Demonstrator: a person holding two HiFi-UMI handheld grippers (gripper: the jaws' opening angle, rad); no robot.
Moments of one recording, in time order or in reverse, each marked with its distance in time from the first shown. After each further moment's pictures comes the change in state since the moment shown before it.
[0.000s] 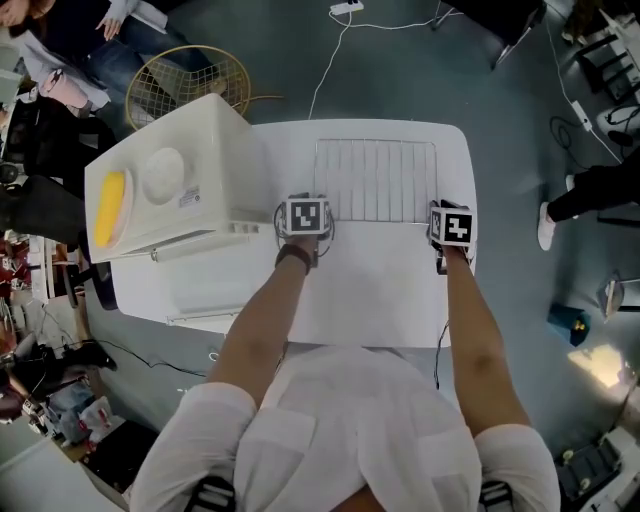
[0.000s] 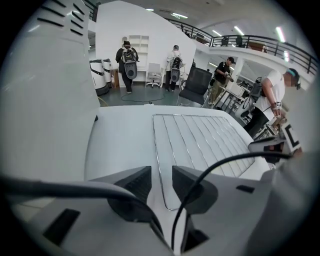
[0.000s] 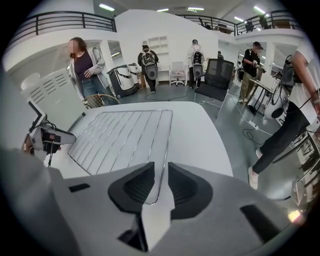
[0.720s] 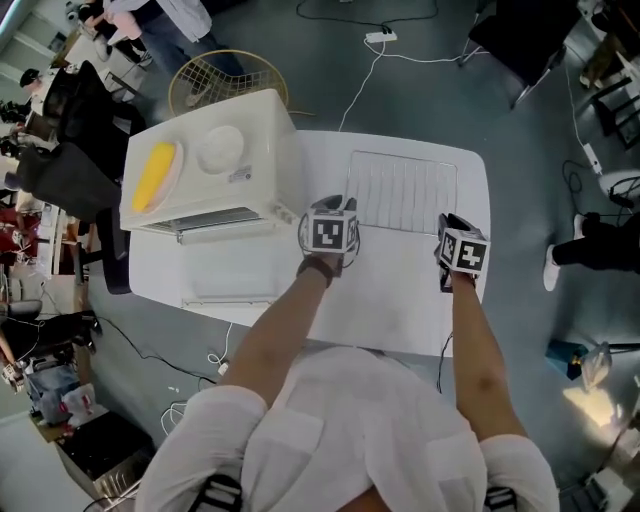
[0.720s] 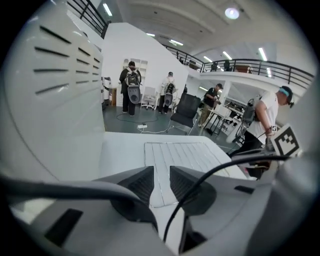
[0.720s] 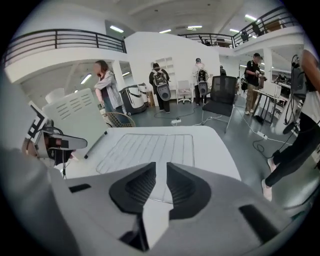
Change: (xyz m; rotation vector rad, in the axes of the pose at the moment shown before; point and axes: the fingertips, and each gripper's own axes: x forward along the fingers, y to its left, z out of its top) left arm -0.094 -0.019 0.023 -0.016 -0.252 -0.090; right arm -0.065 0.064 0.025 -0.006 -0.215 0.092
